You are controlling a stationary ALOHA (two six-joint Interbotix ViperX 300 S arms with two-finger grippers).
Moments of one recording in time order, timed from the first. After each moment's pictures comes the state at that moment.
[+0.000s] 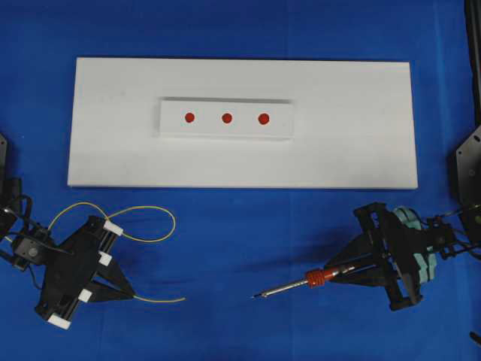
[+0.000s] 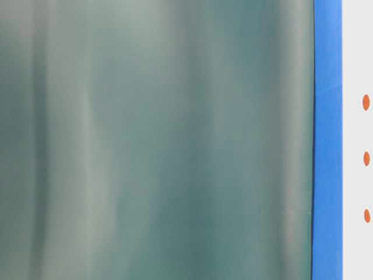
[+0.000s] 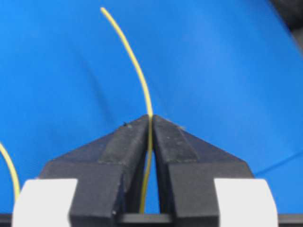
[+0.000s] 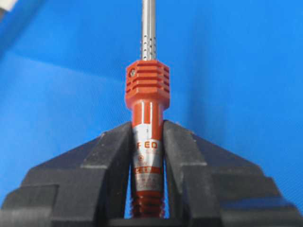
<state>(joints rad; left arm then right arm) -0.55 -0.04 1.06 -0.01 -0.51 -0.13 0.56 0.00 1.18 0.28 -0.79 0.16</state>
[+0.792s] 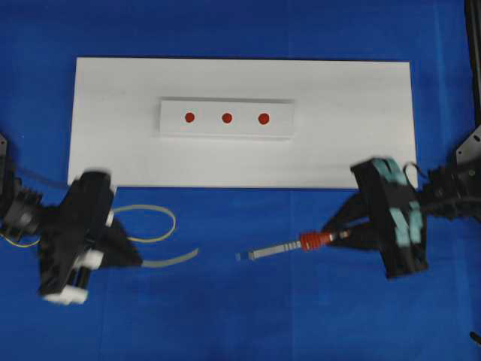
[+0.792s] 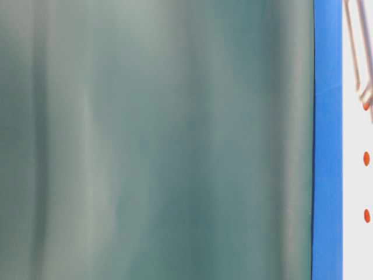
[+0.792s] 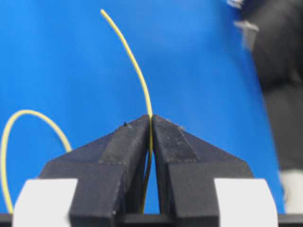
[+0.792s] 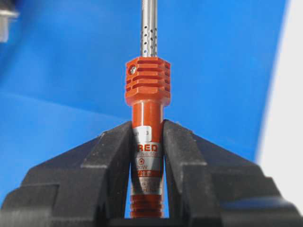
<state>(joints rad) -0.36 -0.35 0.87 0.00 0.08 -0.38 0.25 -0.40 0.94 0.28 0.12 0.00</state>
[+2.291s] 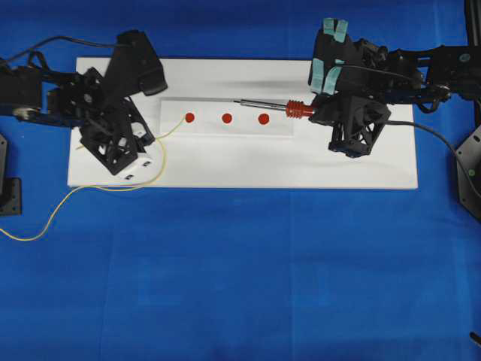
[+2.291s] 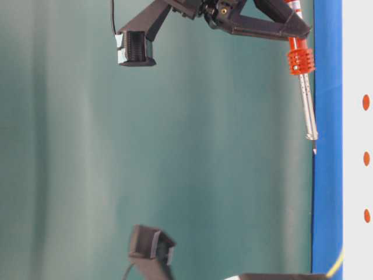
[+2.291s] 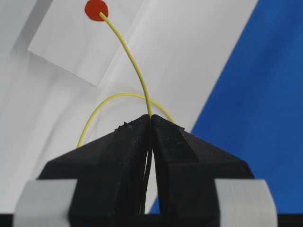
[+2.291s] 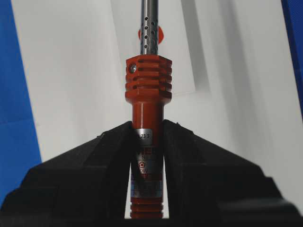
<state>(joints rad) 0.11 -0.22 0.75 0.01 0.43 -0.43 -0.25 -0.24 0.74 0.14 0.44 0.00</state>
